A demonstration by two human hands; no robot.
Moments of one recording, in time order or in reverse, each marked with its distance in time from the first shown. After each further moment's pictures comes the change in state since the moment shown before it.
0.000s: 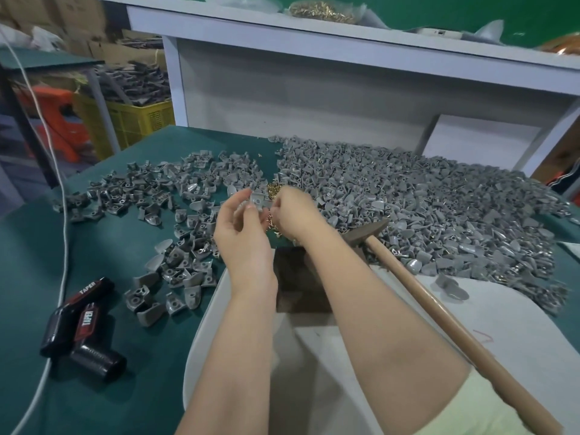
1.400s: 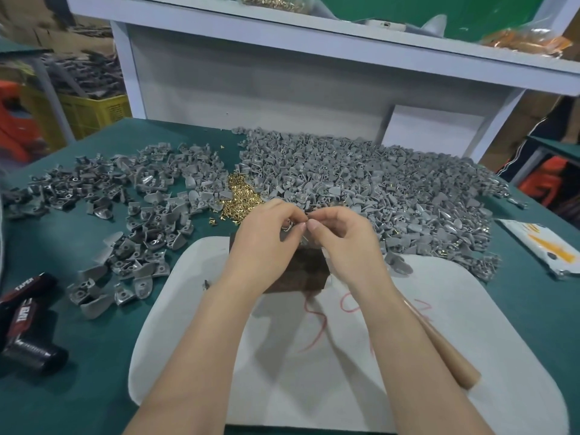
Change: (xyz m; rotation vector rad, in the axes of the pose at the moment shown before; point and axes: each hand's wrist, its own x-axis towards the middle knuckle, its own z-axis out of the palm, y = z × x) left_hand -0.035 -0.014 0.013 0.967 -0.787 0.572; right_hand -0.105 0.089 -0.065 0.556 0.281 -0.096
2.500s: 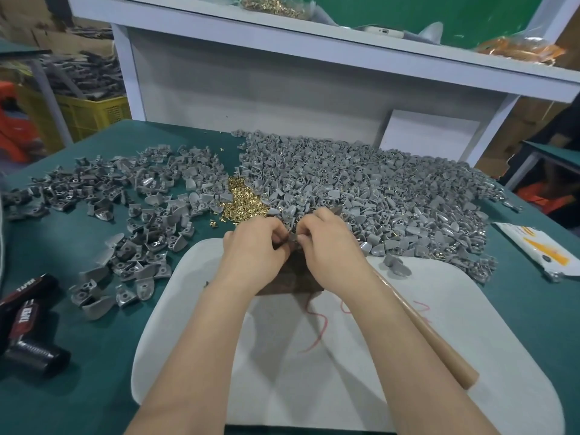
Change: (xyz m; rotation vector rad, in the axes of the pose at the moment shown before) left_hand -0.001 -0.007 -0.007 0.185 -0.151 -0.253; right_hand 0.003 -0.005 0.010 -0.912 -0.182 -0.296
